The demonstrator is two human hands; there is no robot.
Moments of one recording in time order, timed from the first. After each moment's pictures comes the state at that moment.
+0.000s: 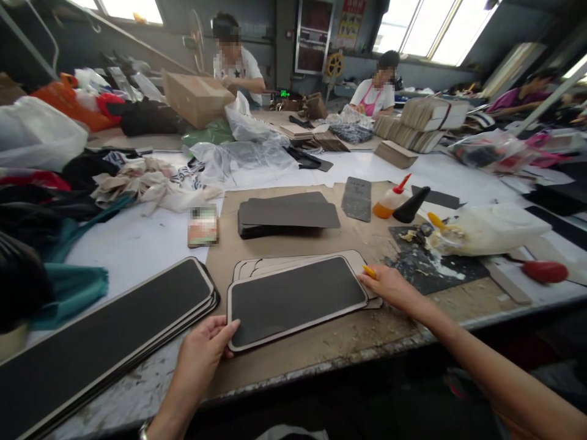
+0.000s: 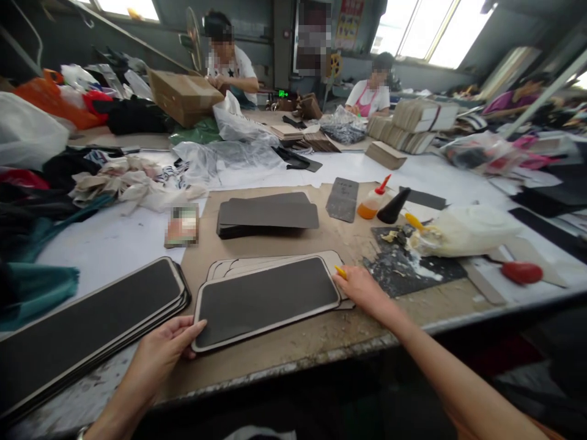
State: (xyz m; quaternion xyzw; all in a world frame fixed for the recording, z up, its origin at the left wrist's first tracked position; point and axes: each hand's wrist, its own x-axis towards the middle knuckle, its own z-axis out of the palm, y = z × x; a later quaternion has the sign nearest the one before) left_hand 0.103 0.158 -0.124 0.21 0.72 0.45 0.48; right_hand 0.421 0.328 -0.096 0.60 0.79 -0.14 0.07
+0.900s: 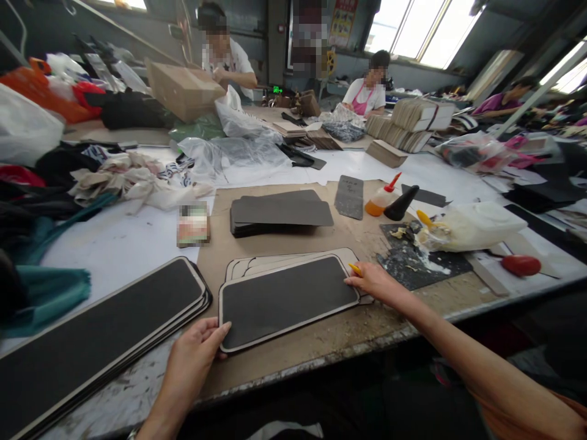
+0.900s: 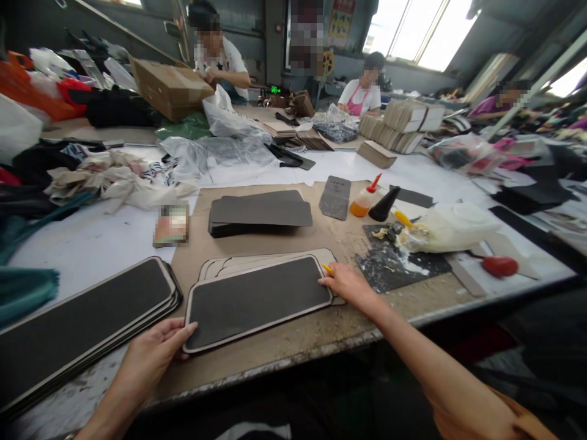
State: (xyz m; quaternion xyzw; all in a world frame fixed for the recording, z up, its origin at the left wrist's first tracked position) left_hand 0.099 0.157 -0.132 0.21 0.73 0.44 0.48; right_hand 0.410 0.331 -0.096 0.58 0.79 -0.14 0.13
